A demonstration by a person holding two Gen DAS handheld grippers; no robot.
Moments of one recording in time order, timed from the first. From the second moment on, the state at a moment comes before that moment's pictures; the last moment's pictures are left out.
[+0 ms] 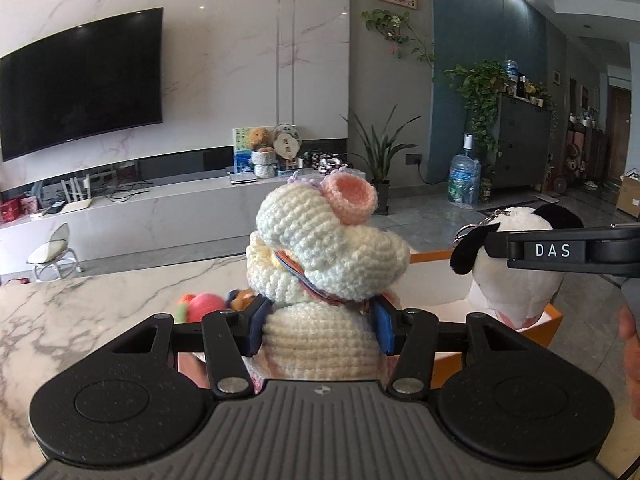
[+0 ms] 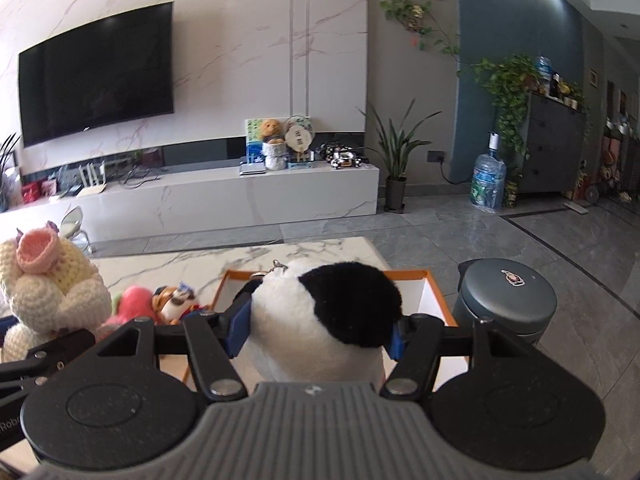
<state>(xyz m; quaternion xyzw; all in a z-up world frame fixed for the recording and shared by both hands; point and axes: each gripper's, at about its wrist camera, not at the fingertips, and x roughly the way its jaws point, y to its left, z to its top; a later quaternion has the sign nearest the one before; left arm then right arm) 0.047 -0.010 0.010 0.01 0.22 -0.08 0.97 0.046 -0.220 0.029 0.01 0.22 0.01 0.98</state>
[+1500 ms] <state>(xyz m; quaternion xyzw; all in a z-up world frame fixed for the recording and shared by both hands) 0.207 -0.103 -0.088 0.16 0.37 -0.12 0.91 0.237 -0.285 -0.092 0.31 0.37 0.01 0.87</state>
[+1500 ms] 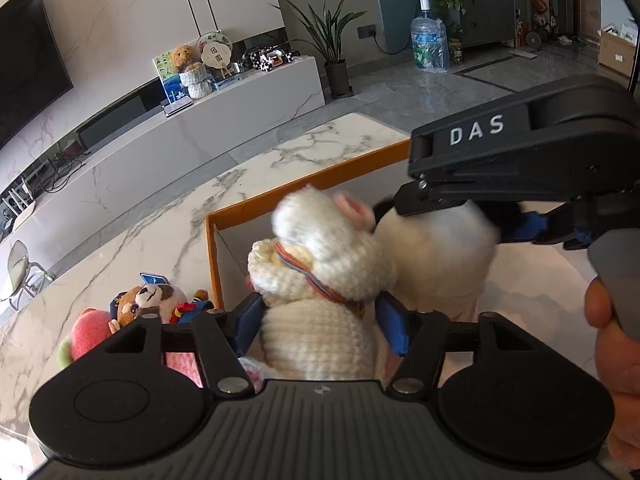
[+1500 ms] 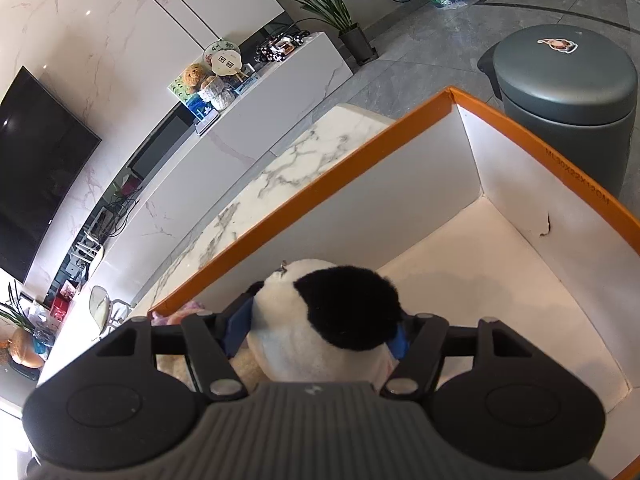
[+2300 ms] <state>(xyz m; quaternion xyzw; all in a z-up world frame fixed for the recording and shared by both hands) 0.199 -0.098 -0.074 0.14 0.34 -0.11 0.93 0.236 -0.286 -0.091 0.31 0.37 0.03 0.88</state>
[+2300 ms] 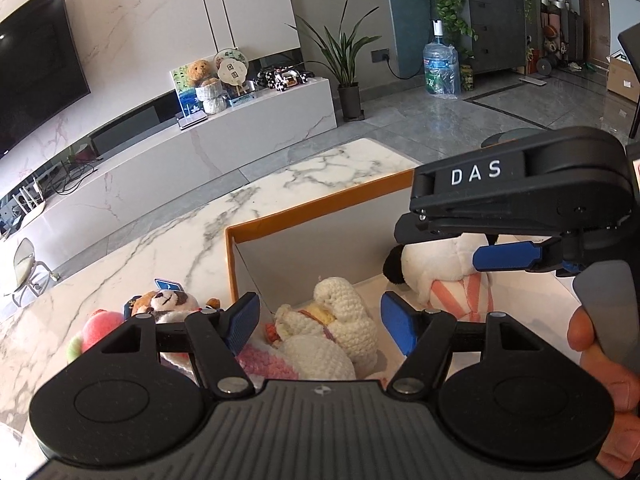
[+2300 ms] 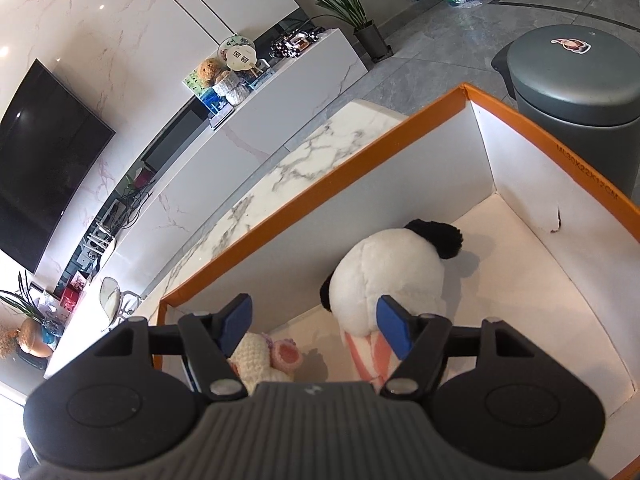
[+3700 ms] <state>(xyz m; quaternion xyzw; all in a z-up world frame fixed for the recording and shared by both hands) 0.085 0.041 0.018 0.01 0.28 -0.01 0.96 0.088 -0.163 0.020 0.13 0.30 0.01 0.95</state>
